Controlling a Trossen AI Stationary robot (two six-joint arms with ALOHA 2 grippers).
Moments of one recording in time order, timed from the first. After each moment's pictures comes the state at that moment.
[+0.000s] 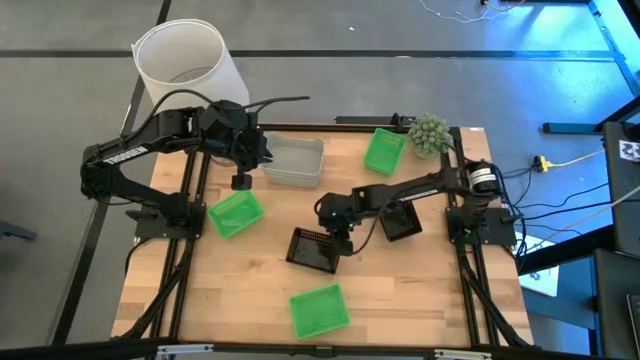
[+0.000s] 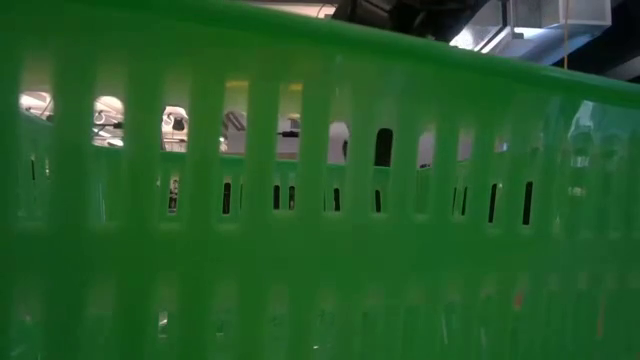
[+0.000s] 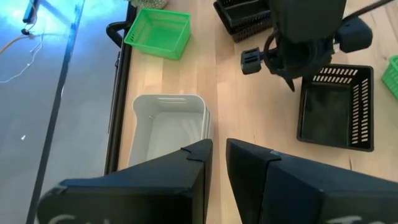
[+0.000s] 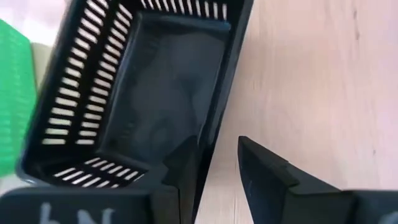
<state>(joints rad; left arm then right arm) 0.25 1.22 1.54 -1.04 -0.03 0.33 0.05 1.90 1.23 -0.37 -0.18 0.13</state>
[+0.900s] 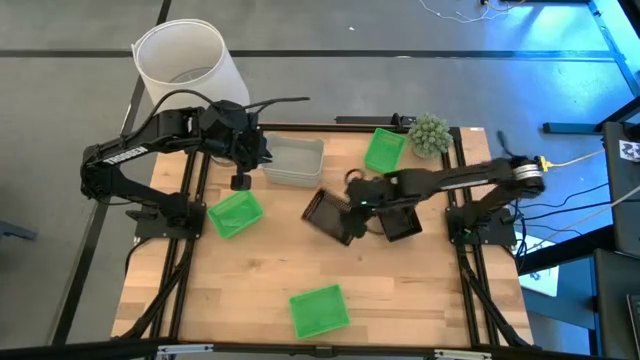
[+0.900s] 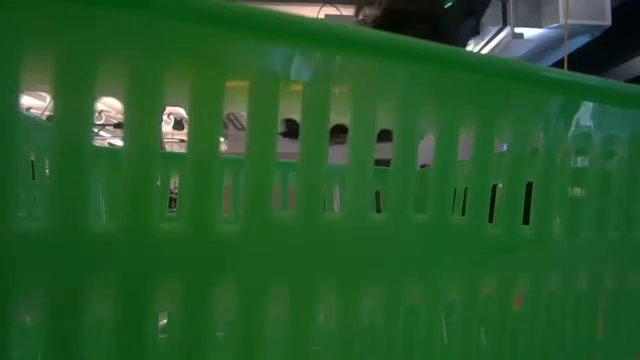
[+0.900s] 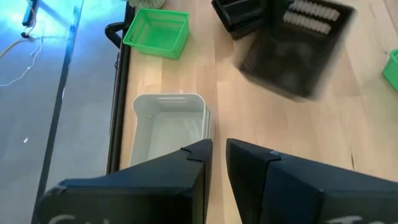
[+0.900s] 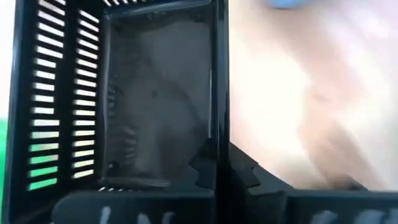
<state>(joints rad) 0.25 1.22 1.54 -1.05 -0.03 0.35 0.06 1.57 1.23 -0.75 0.11 0.62</state>
